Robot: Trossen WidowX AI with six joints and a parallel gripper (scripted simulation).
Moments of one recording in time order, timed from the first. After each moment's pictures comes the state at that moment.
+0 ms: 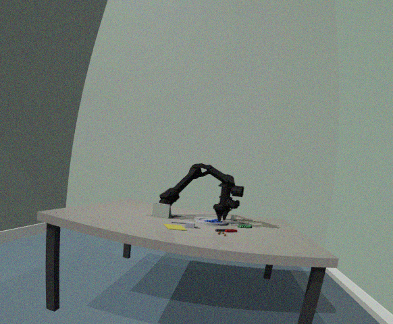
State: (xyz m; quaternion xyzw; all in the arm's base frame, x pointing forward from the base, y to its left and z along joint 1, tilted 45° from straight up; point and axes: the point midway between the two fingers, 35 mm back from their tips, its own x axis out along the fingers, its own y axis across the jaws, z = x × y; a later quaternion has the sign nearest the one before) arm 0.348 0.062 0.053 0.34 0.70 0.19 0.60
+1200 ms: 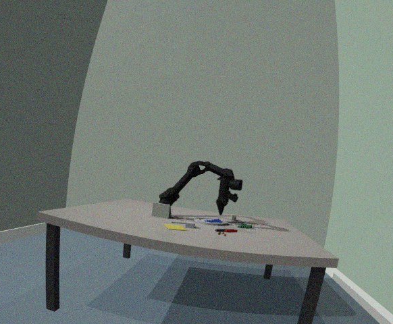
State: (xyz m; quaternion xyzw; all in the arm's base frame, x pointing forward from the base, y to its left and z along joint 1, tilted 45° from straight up) arm 0.339 0.033 0.075 0.25 0.66 0.29 0.64
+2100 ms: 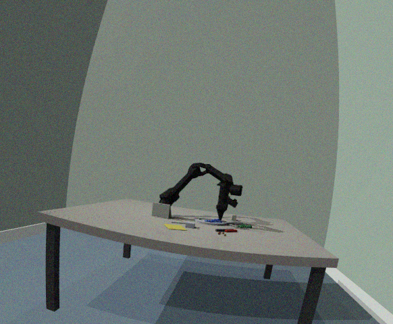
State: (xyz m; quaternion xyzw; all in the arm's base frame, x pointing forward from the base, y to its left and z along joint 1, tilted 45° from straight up) arm 0.340 0.055 0.053 0.24 0.66 0.29 0.65
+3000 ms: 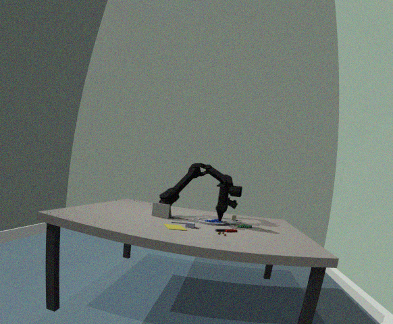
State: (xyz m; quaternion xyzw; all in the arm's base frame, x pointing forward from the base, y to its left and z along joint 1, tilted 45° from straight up) arm 0.338 0.060 0.049 0.24 0.66 0.29 0.65
